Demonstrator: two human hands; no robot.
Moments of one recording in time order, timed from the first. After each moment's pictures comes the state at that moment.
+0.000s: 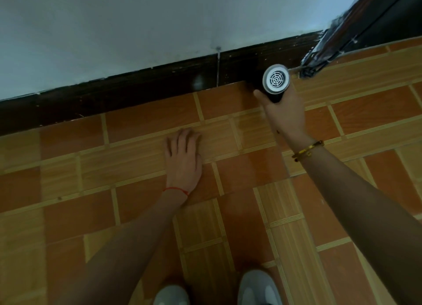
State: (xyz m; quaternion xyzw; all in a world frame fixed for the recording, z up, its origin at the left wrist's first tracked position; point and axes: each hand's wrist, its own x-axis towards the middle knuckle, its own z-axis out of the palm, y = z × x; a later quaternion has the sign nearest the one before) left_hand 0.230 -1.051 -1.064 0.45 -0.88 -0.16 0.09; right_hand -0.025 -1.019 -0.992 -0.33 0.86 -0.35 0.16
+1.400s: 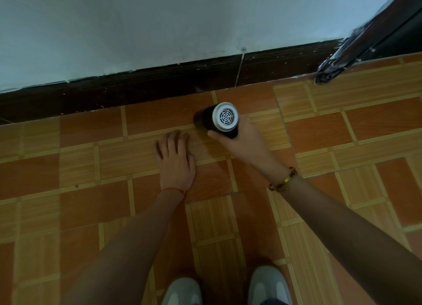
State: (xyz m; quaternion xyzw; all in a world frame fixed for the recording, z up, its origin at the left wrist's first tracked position) left_hand 0.280 -1.063 -1.077 0.52 -0.83 -0.14 0.13; right_hand 0.096 -1.024 -0.997 -0.49 0.76 -0.32 0.29
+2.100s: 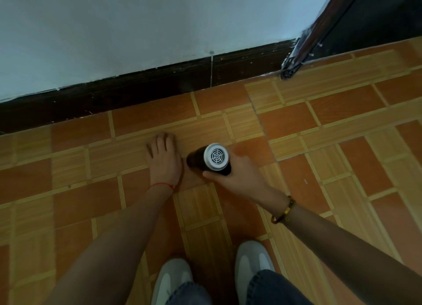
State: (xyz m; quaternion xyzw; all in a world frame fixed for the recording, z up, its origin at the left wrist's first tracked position) left_hand 0.276 -1.043 -1.059 0.52 -0.84 -0.13 0.07; right_hand 0.119 -0.910 -0.980 -0.48 0.76 -0.27 0.34
